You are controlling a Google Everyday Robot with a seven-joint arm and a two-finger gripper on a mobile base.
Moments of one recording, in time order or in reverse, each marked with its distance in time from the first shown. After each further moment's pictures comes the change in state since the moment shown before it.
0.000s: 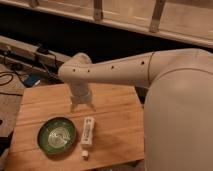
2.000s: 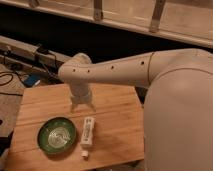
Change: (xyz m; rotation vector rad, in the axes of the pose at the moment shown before) arm 0.000 0.000 0.001 0.000 0.002 0.000
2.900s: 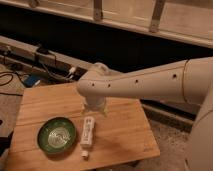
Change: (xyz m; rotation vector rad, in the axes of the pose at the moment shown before) arm 0.025 -0.050 0.005 -0.048 -0.146 0.153
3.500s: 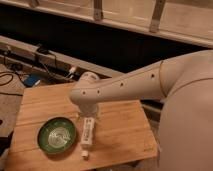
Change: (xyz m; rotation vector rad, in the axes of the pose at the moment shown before) arm 0.014 0.026 0.042 0.009 0.044 -0.126
